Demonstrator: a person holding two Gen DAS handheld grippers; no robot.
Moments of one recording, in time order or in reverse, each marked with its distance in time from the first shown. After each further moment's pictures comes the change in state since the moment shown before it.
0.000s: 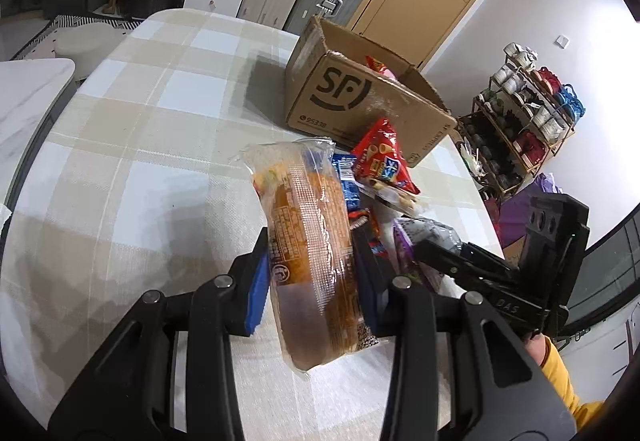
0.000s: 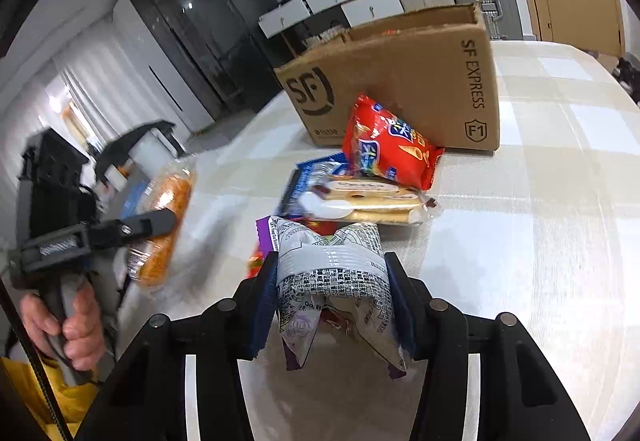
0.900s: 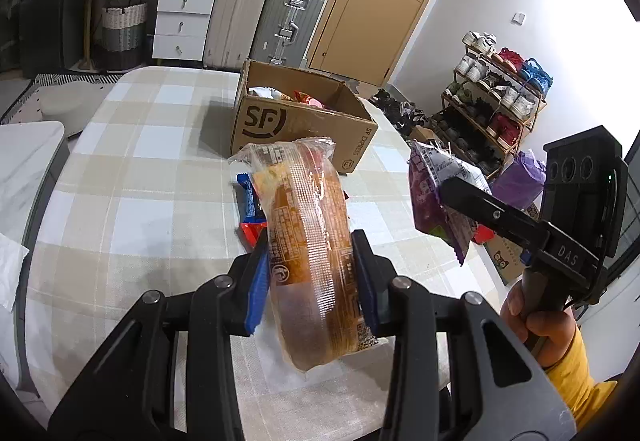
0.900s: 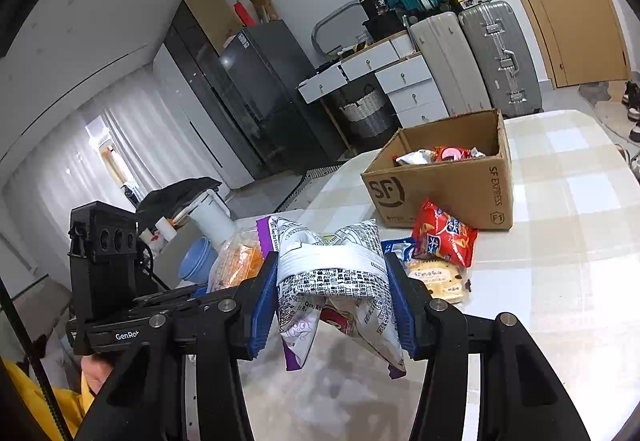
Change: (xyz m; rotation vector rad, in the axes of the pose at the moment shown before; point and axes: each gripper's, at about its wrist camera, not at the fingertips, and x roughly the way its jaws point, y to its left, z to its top) left arm -0.101 -0.087 -0.033 0.173 -0.088 -0.031; right arm -0.113 0.061 0.017 -0.010 -0.222 0.121
